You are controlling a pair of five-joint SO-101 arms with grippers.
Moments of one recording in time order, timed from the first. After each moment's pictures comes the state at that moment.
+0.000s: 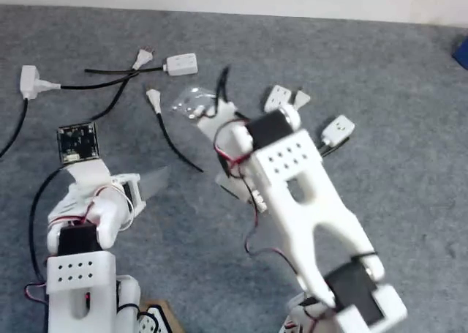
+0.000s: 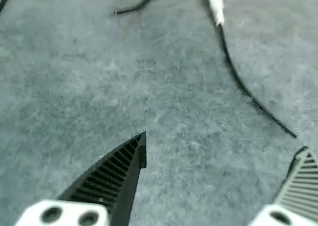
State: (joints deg) left arm -14.5 -67.6 73.0 50.5 5.1; right arm -35.5 -4.8 -4.3 97.2 32.0
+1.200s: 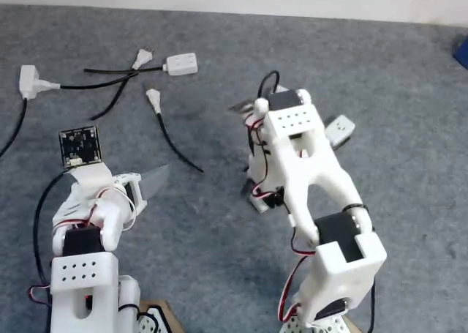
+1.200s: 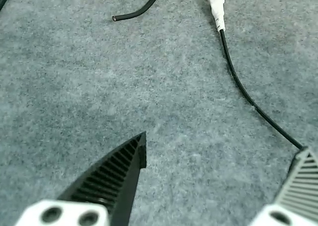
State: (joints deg) left arm -14.4 -67.6 77.8 42.3 5.1; right arm -21.7 12.4 -1.2 99.9 16.0
